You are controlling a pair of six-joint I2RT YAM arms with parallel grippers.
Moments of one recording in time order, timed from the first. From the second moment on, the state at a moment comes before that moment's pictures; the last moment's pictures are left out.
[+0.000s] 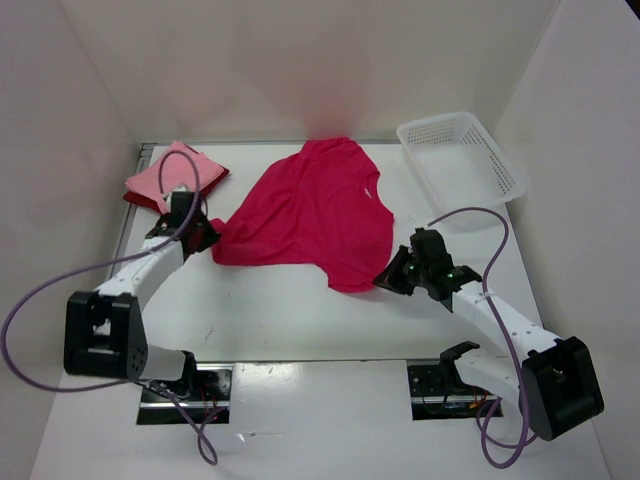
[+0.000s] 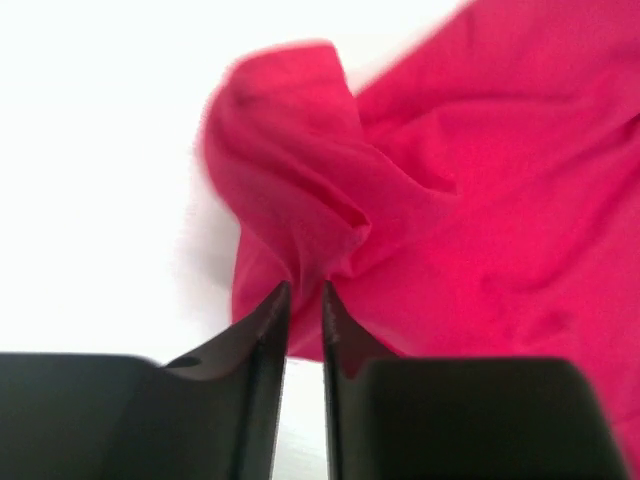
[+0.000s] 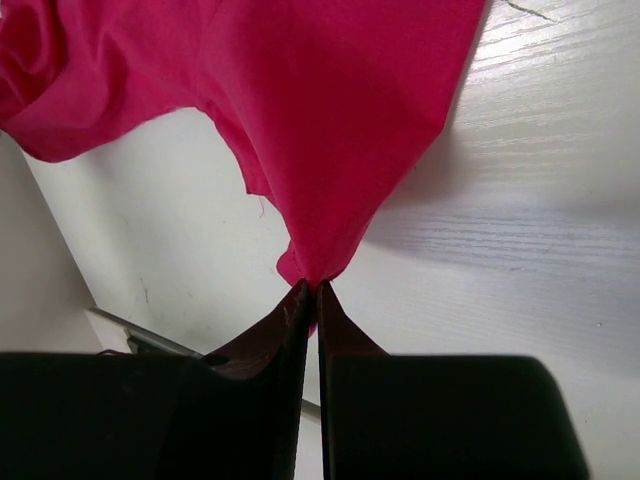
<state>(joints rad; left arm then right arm) -0.09 1.44 0.87 -0.30 -0.16 -0.61 0.37 1.05 0.53 -0.31 -0.23 0.92</state>
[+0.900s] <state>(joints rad) -0.05 1.53 0.87 -0.30 -0.15 -0.60 0.37 1.07 0.52 -0.30 -0.24 0.90</state>
